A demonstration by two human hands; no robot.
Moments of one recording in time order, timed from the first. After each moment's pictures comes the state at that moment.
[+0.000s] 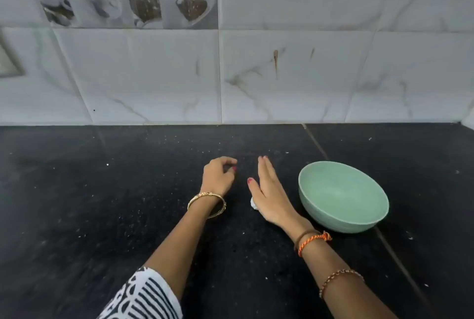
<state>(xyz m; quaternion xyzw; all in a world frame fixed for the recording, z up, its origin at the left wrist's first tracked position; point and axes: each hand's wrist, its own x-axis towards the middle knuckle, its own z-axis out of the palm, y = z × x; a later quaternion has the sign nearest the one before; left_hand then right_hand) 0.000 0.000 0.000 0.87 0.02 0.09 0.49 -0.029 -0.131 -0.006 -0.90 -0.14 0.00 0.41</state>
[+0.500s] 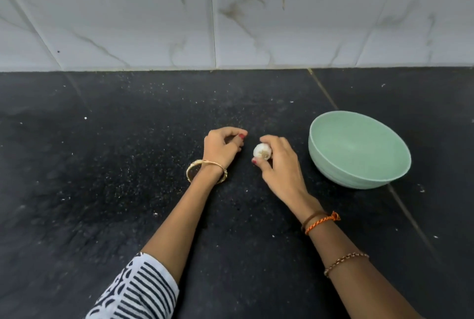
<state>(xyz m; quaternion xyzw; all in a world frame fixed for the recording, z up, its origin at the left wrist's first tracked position) 0.001 -0.004 -0.042 0.80 0.02 0.08 0.59 -0.038 -0.136 -0.039 -0.93 -0.07 -0.09 0.36</state>
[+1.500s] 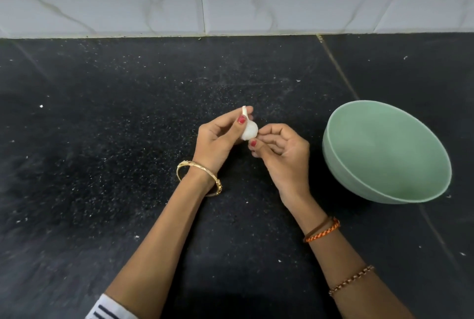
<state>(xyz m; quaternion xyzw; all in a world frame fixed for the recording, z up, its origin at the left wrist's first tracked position) 0.003 -0.003 -0.033 0.64 -0.02 -0.01 0.77 -0.016 -0.120 -0.043 -0.72 0.00 -0.11 0.69</state>
